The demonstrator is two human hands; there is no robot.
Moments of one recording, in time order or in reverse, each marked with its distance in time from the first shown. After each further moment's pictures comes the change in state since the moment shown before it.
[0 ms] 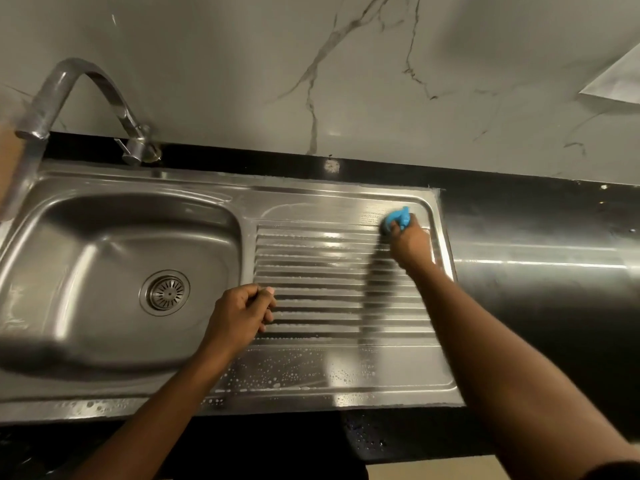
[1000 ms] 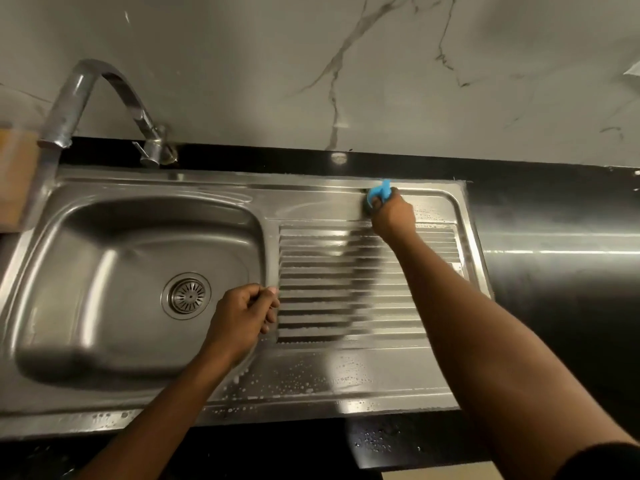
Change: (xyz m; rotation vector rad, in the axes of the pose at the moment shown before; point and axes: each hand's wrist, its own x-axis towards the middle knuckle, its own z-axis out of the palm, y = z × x) left_hand 0.017 -0.016 -0.040 -0.006 -0.009 -0.024; right_hand -0.004 -0.081 0.060 -0.098 -0.011 -0.043
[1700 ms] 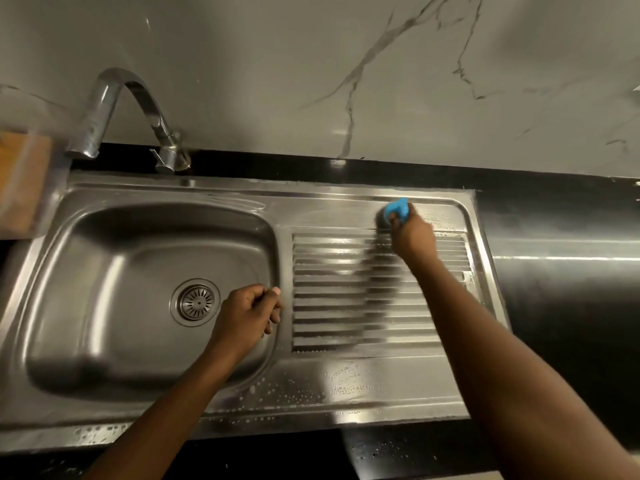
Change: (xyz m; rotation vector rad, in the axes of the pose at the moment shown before) left_hand 0.019 -0.004 -0.025 0.028 -0.025 0.050; right_hand -0.011 0.019 0.000 -0.059 0.038 -0.029
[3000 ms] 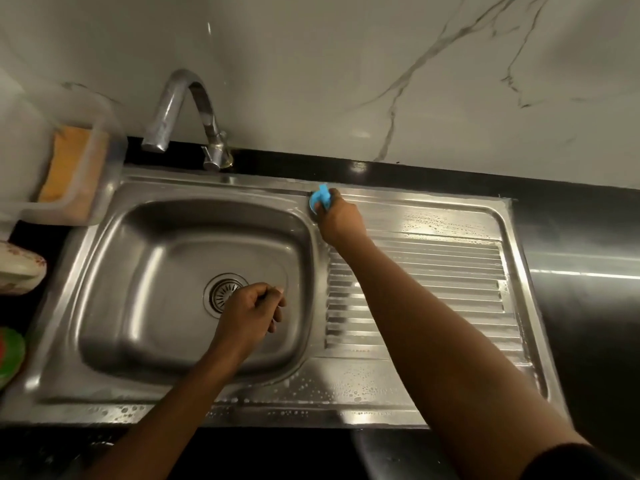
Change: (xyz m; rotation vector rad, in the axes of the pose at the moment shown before) left_hand -0.011 -0.018 -0.048 -0.028 0.063 -0.018; right_hand -0.045 -0.142 0.123 -0.009 -0.278 -0.221
